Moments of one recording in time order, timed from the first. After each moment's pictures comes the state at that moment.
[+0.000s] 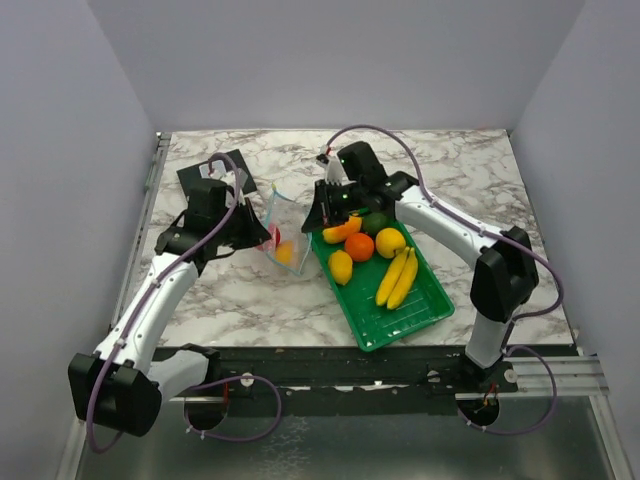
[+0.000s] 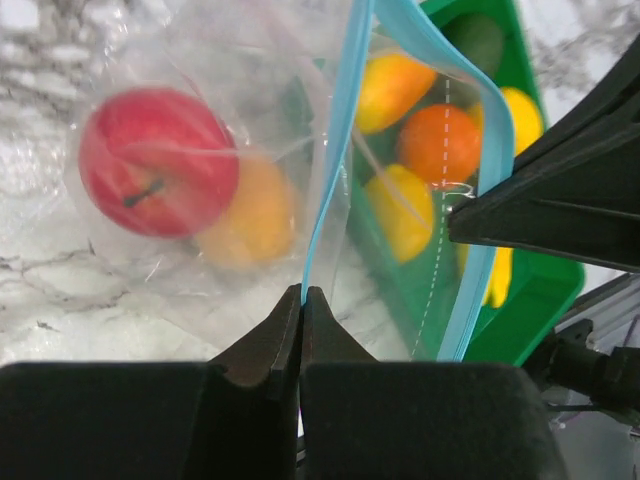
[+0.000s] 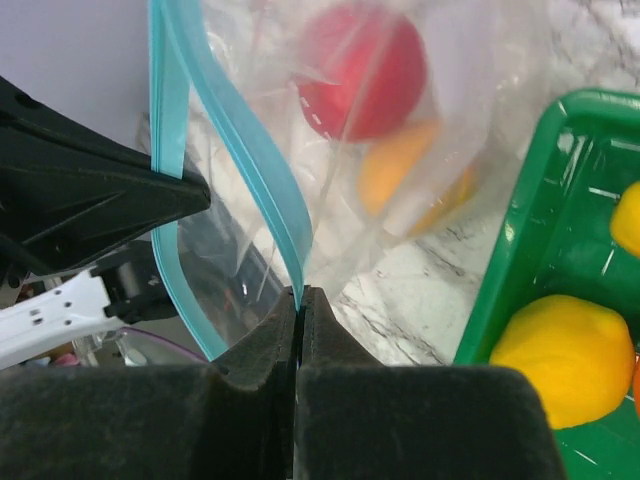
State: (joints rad) left arm -0.26 1.06 1.02 -0.59 0.32 -0.44; right arm 0.69 1.79 1.59 -0.49 -0.55 0.51
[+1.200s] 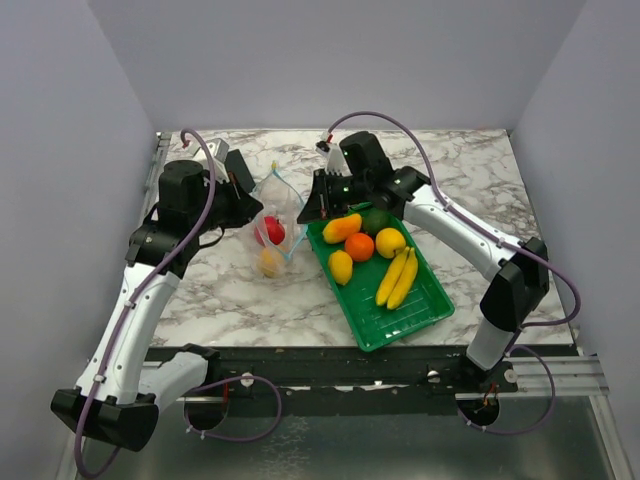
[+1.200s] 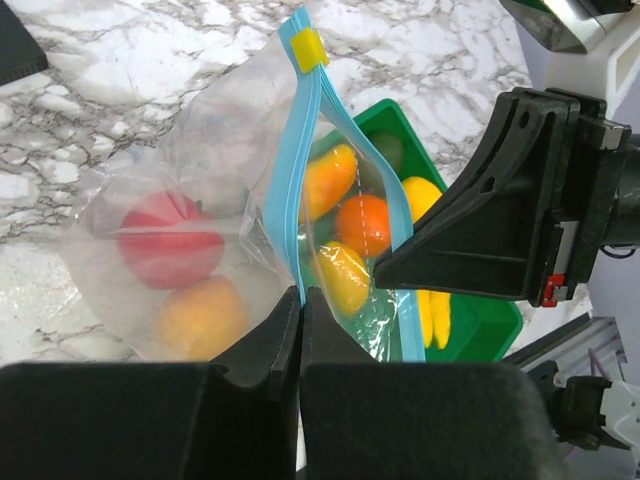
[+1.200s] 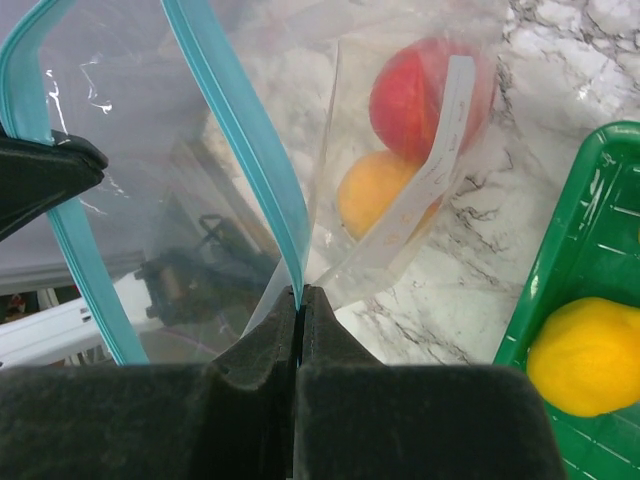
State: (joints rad) left arm -0.26 1.02 1.22 -0.64 0.29 -0.44; right arm 0.73 1.74 1.66 -0.53 -0.51 0.55
